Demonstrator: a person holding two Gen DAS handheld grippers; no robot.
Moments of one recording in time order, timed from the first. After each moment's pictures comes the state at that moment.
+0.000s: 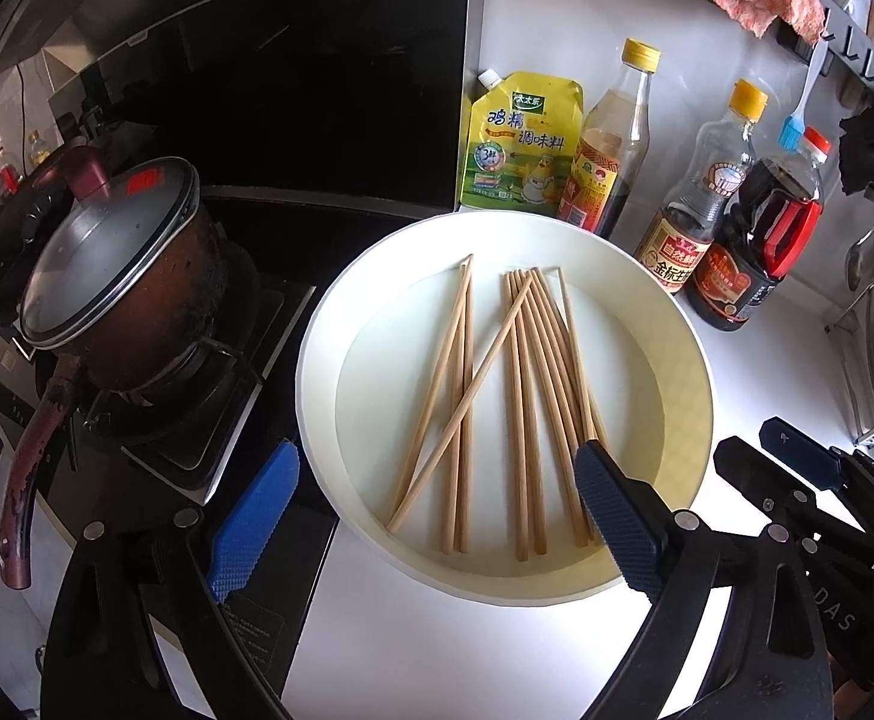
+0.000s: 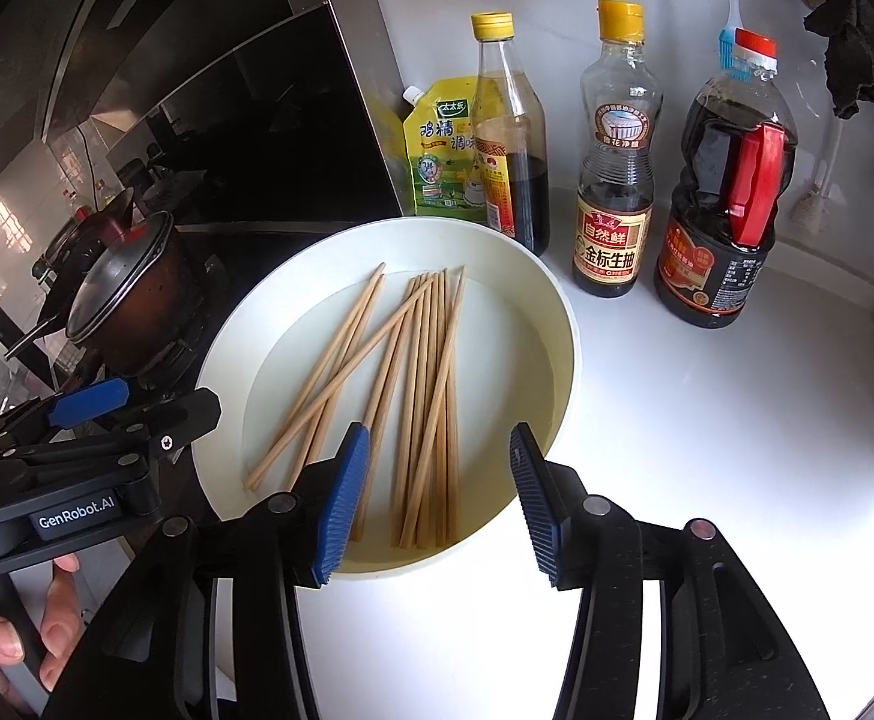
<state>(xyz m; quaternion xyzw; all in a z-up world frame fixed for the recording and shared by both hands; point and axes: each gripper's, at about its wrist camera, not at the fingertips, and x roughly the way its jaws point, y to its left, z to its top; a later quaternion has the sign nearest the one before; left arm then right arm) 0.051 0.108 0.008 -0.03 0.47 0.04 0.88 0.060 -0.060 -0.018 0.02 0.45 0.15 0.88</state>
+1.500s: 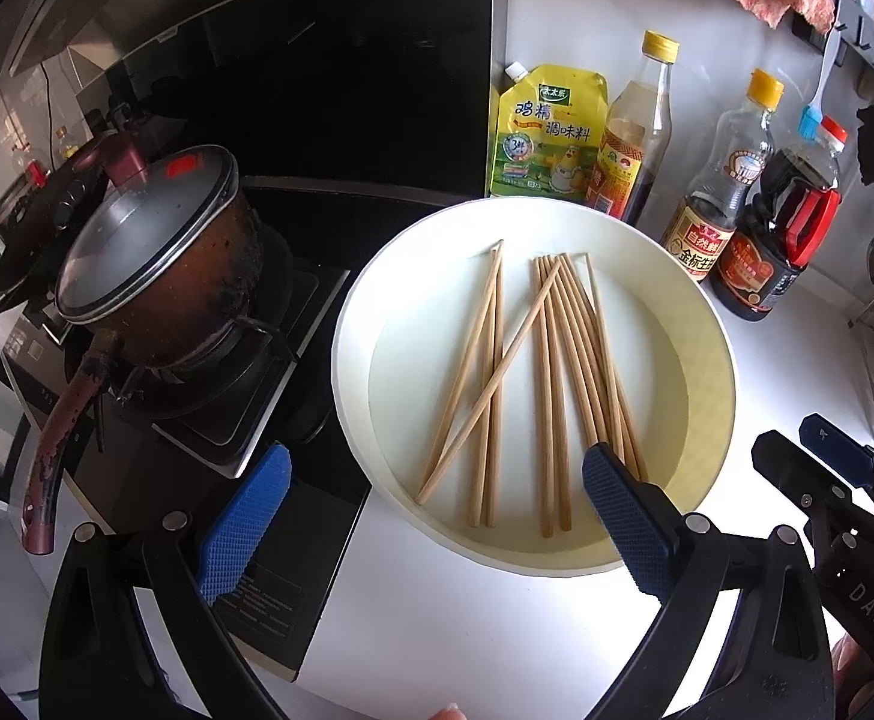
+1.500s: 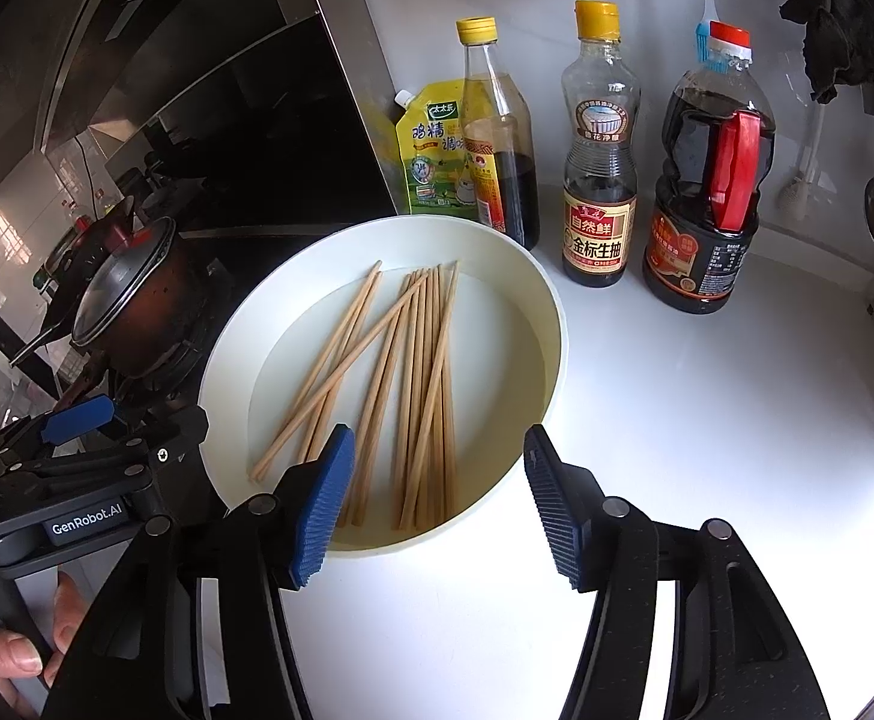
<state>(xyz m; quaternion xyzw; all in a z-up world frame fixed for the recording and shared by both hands) 0.035 0.108 0.009 -0.02 0.48 0.08 0.87 0.048 -0.068 -0.016 0.03 0.45 0.15 0.88</state>
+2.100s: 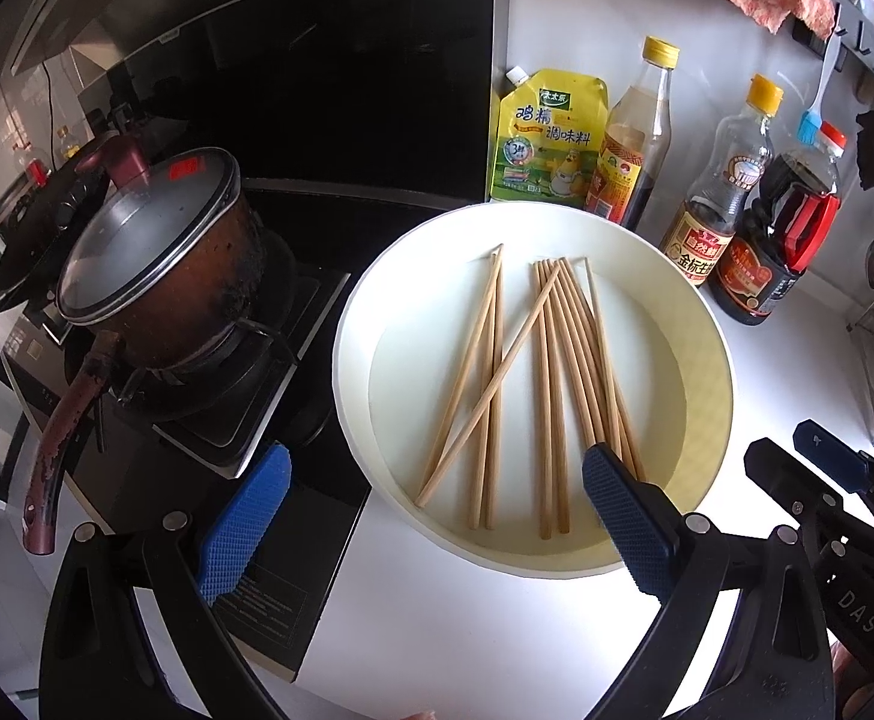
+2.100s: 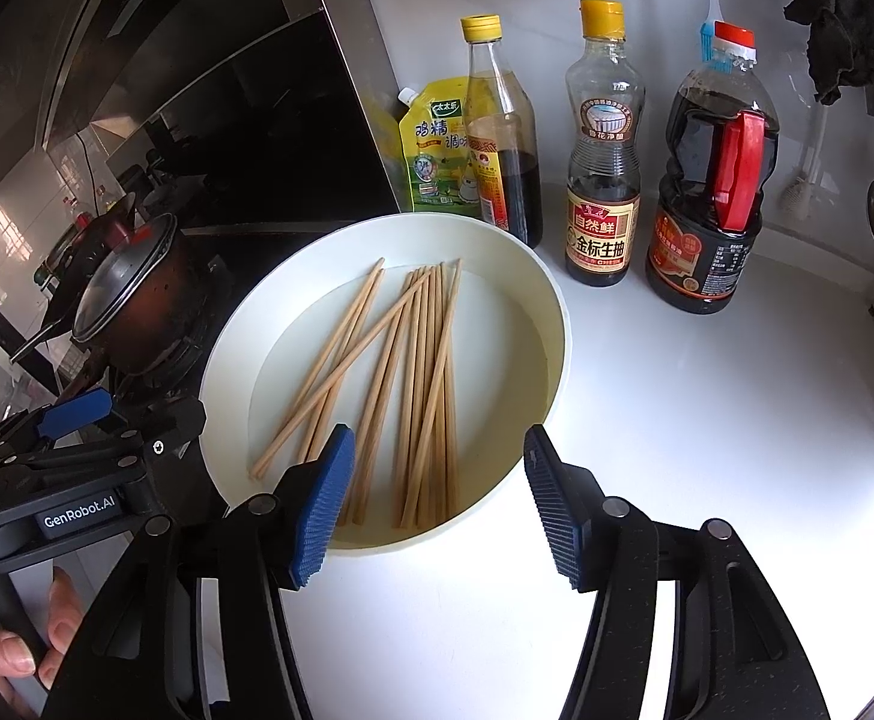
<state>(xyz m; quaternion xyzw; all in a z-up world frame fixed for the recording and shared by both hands) 0.034 0.109 0.012 -0.03 0.48 0.08 0.88 0.048 -0.067 -0.018 0.03 0.45 0.15 0.88</state>
